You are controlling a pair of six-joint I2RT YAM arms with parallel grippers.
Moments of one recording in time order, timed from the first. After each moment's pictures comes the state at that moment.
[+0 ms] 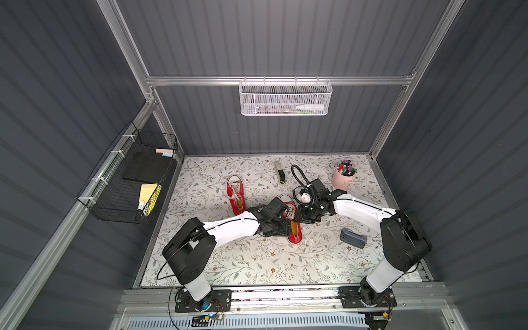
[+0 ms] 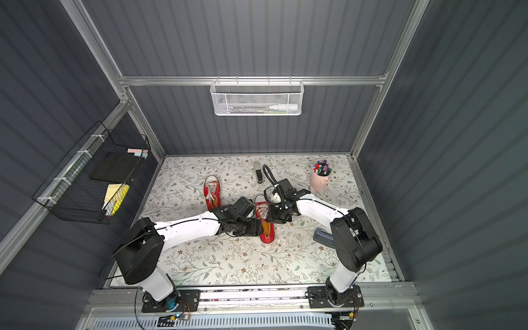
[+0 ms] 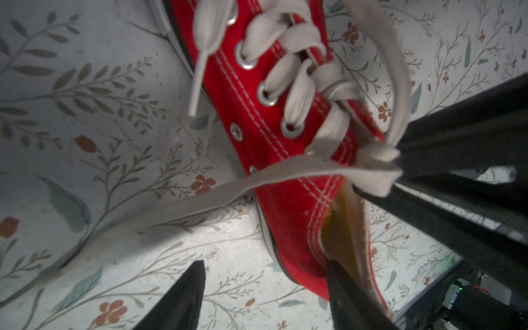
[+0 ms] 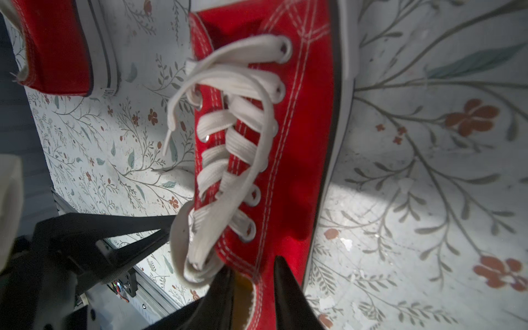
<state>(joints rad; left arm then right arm) -0.82 1.68 1.04 -0.40 0.16 -0.74 0.52 1.68 1.08 -0.59 -0.40 0.48</state>
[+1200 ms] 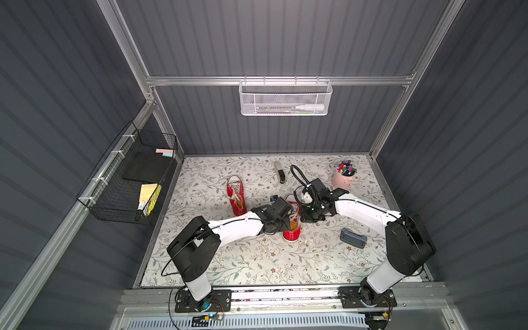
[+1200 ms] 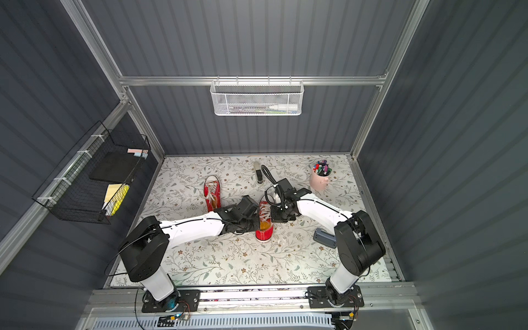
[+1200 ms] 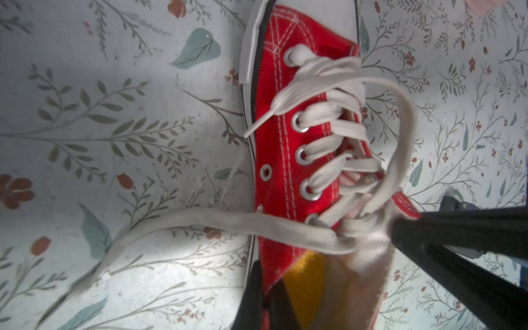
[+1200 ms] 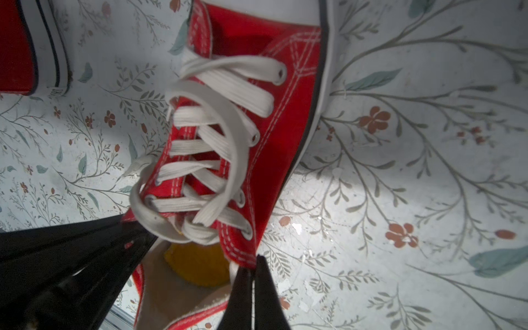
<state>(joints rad) -0.83 1.71 1.02 -0.30 -0.03 -0.93 0.54 1.65 1.11 -0.69 -0.22 0.42</state>
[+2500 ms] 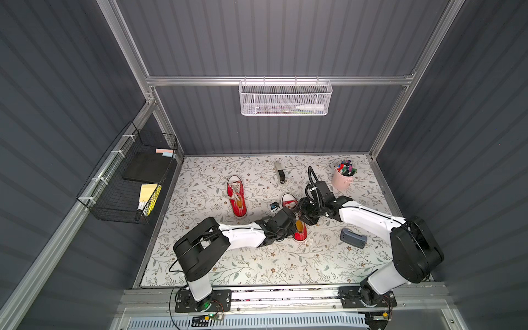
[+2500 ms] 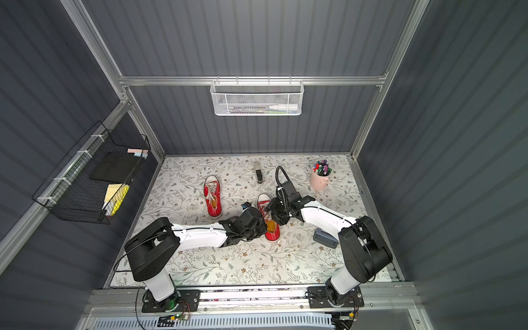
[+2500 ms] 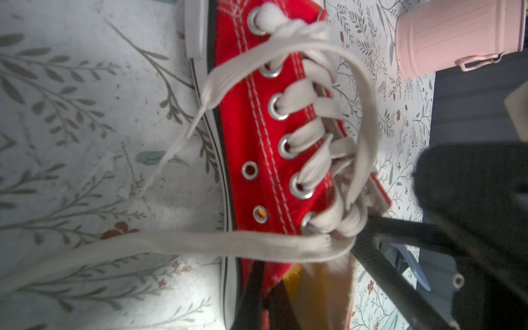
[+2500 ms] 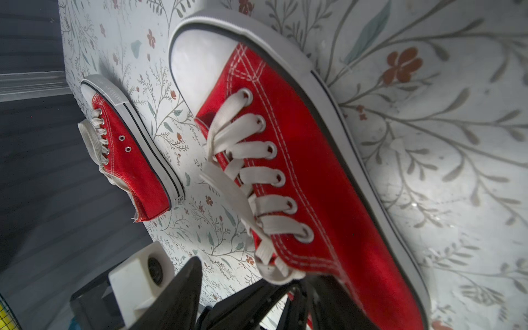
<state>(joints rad) -0.92 1.75 0.91 0.05 -0.07 -1.21 0.54 1.58 0.96 -0.33 -0.30 1.19</state>
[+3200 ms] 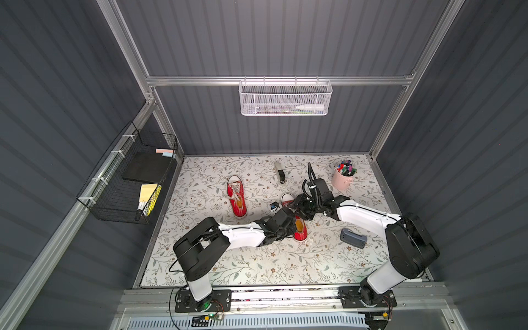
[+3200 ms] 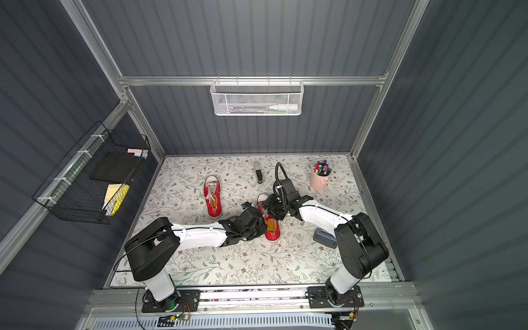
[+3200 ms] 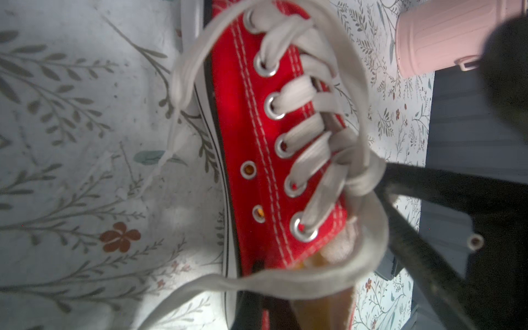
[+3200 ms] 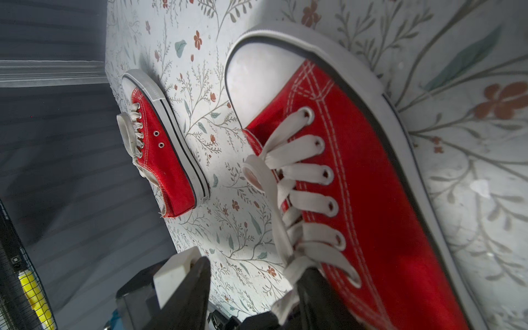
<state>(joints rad) -0.92 1.75 0.91 0.05 -0.05 -1.22 0.54 1.61 0.98 -0.21 -0.35 1.15</state>
